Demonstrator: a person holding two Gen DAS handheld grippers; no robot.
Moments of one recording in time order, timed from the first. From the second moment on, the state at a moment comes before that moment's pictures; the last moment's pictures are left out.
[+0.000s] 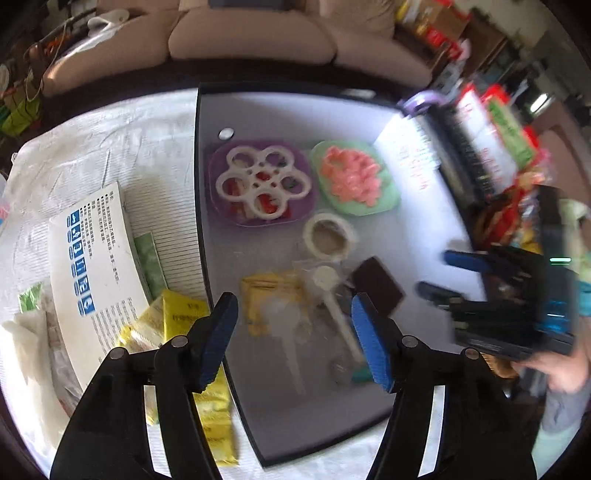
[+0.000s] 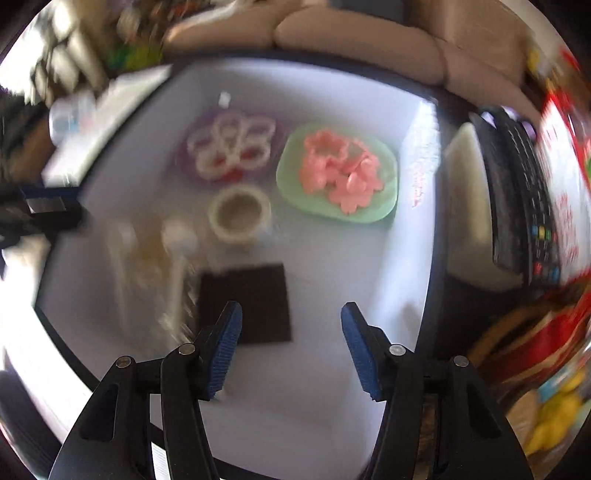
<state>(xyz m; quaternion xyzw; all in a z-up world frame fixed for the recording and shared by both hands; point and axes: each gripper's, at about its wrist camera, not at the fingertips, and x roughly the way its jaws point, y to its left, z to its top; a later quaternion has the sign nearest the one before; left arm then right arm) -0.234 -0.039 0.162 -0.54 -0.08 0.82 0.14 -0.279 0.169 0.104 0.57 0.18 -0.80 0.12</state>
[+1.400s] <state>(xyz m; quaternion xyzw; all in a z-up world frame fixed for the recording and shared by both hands) -0.091 -0.215 0.091 -0.48 -0.28 0.81 0.17 -0.320 0.183 0.093 0.65 0.22 -0.72 0.08</state>
